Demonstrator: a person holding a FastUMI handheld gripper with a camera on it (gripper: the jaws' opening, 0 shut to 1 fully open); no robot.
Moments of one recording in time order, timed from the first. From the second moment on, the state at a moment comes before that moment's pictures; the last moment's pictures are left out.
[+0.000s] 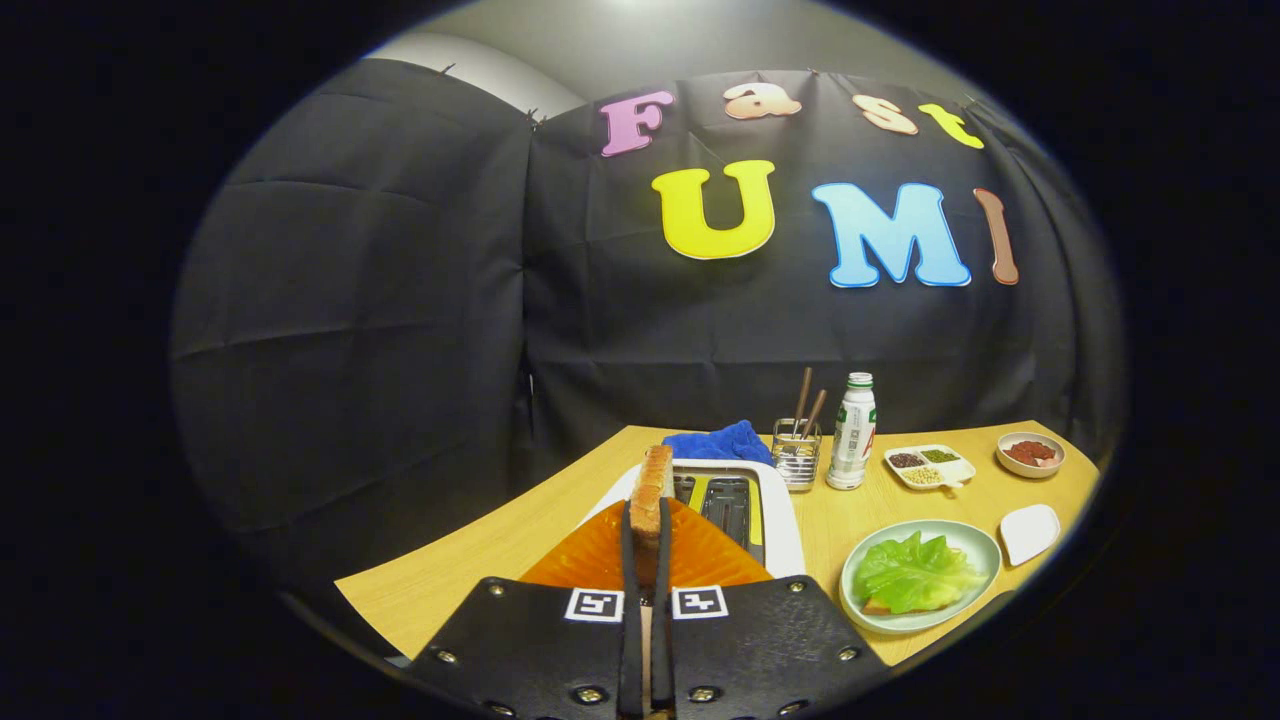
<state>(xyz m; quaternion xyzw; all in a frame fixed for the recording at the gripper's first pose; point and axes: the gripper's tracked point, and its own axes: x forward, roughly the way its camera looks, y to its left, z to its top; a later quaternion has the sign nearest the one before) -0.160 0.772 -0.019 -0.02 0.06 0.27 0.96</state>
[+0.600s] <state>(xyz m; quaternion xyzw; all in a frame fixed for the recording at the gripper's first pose) -0.172 0.753 0.037 0.03 0.04 0.30 0.95</state>
